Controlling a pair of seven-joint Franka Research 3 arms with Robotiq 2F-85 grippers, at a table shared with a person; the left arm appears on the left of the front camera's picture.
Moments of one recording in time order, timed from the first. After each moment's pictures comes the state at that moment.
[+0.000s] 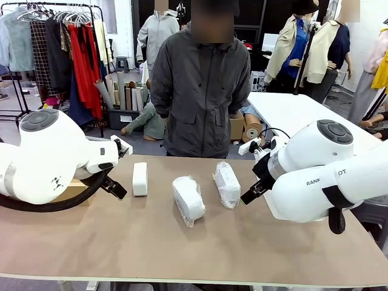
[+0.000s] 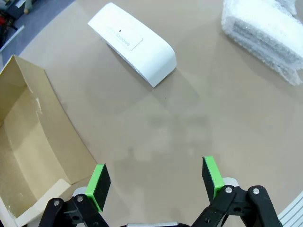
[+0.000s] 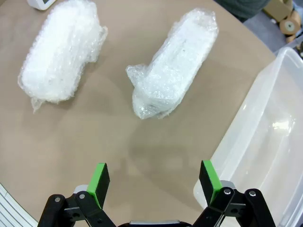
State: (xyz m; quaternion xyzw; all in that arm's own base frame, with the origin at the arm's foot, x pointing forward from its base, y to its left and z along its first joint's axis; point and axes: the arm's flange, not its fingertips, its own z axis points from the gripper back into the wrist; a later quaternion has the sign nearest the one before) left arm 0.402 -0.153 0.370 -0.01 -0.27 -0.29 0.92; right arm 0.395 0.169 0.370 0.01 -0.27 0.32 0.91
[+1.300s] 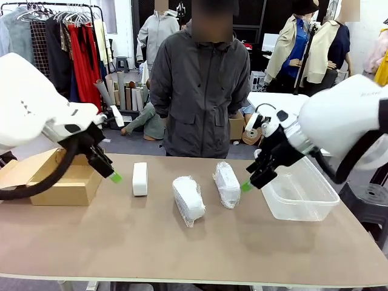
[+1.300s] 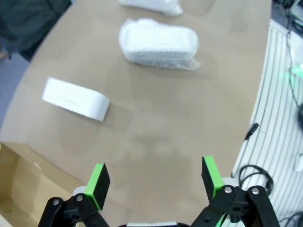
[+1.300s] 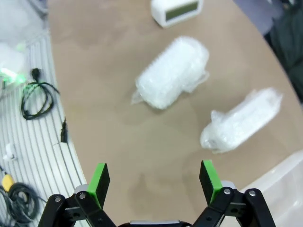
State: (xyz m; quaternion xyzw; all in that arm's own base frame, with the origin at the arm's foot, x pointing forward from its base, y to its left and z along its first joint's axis) left arm 0.395 -0.128 0.472 -0.15 -0.25 -0.50 0.81; right arm 0.386 0.160 0.463 0.18 -0.25 0.53 0.79
